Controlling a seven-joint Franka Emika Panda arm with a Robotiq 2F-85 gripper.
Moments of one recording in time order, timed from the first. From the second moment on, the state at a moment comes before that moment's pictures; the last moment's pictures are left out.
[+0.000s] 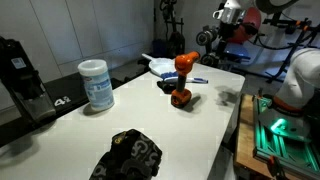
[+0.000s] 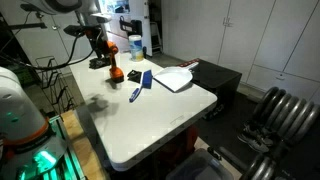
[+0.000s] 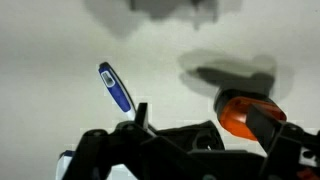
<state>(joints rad) 0.09 -0.65 0.13 -2.60 0.05 2.04 0.10</state>
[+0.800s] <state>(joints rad) 0.14 -0.68 0.13 -2.44 0.07 1.91 0.00</state>
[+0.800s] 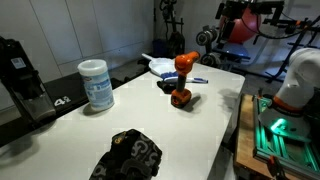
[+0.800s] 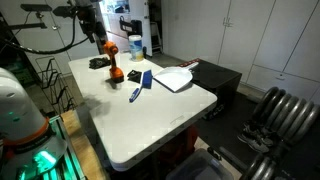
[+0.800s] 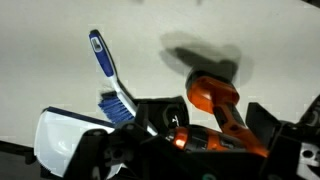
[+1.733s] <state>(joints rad) 0.20 -0.56 0.10 -2.33 0.07 1.92 -0.28</state>
